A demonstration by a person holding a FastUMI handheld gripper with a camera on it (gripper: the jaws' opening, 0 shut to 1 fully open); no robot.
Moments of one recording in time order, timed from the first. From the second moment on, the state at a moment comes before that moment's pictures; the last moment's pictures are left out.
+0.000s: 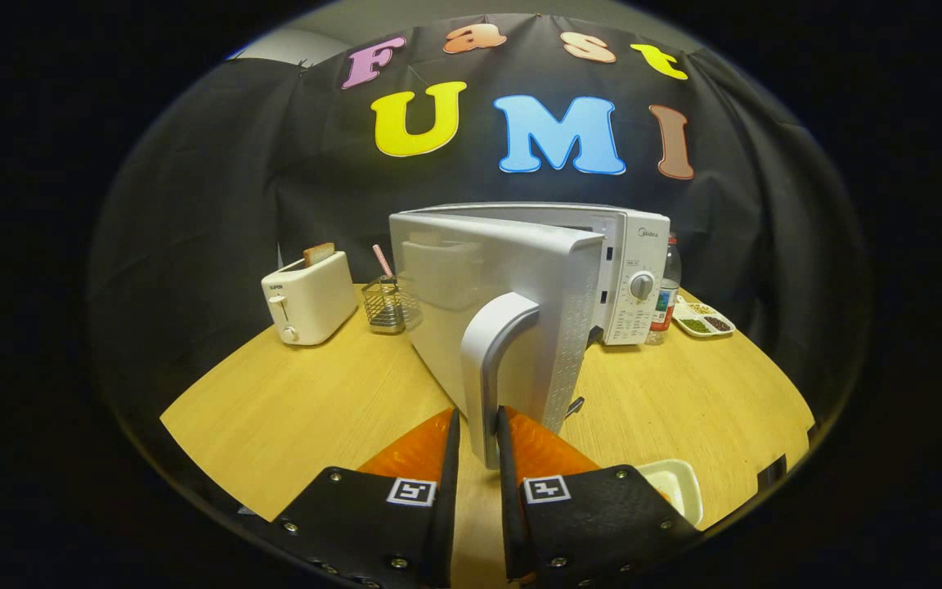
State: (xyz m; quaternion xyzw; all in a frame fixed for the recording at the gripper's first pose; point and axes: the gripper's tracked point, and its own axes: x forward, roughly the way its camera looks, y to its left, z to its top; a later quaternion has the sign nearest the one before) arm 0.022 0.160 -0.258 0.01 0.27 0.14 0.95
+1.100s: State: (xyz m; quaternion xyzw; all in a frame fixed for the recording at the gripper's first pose) arm -0.050 0.302 -0.251 0.01 0.26 0.25 0.93
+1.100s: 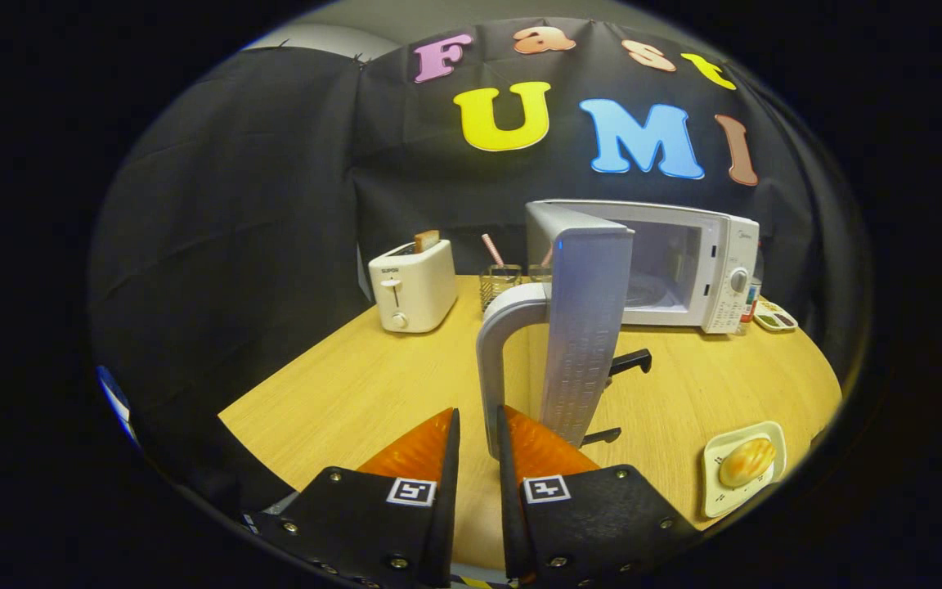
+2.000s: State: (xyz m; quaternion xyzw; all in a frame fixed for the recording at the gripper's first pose) arm -0.048 0.168 -0.140 0.04 0.13 0.21 0.97
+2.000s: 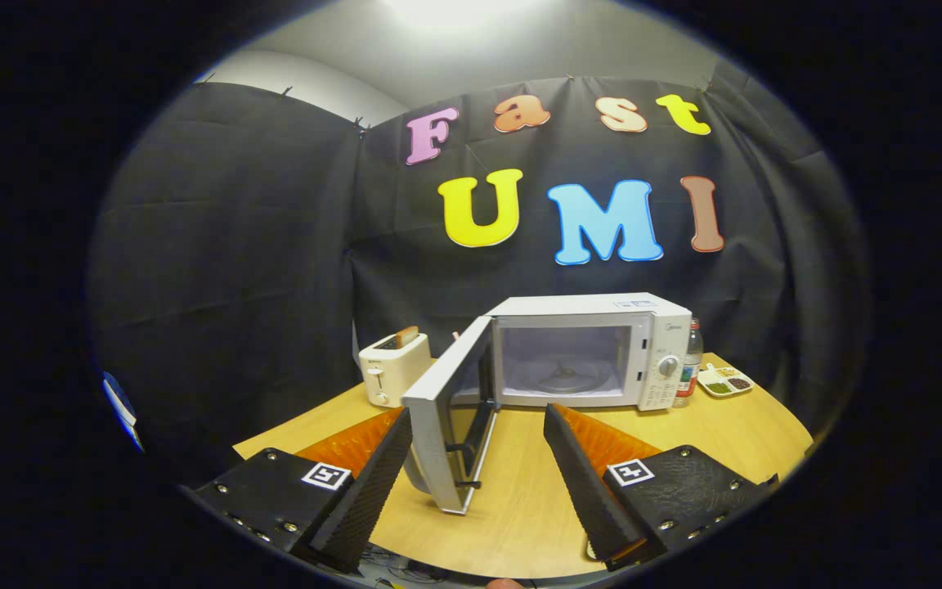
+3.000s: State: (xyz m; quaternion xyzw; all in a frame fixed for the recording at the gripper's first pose) arm -0.003 0.013 -0.336 0.02 0.31 0.09 0.95
